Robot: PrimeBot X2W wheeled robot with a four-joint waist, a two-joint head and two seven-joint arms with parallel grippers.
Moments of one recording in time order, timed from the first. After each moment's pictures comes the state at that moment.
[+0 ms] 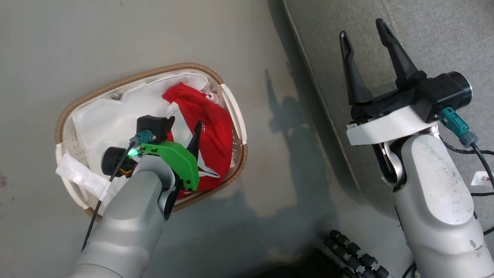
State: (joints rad) left arm -0.78 0.07 -0.63 1.05 -0.59 -0.13 -0.23; right arm -0.58 -0.05 0.12 0.16 0.11 0.13 -0.26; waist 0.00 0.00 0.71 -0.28
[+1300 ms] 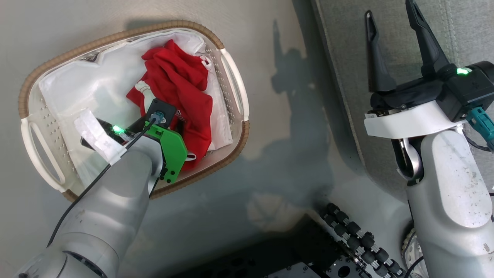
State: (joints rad) left arm -0.97 0.09 -0.94 1.29 -0.51 -0.07 -0.11; right arm -0.56 -0.05 0.06 0.05 0.06 0.13 -0.26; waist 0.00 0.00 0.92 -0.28
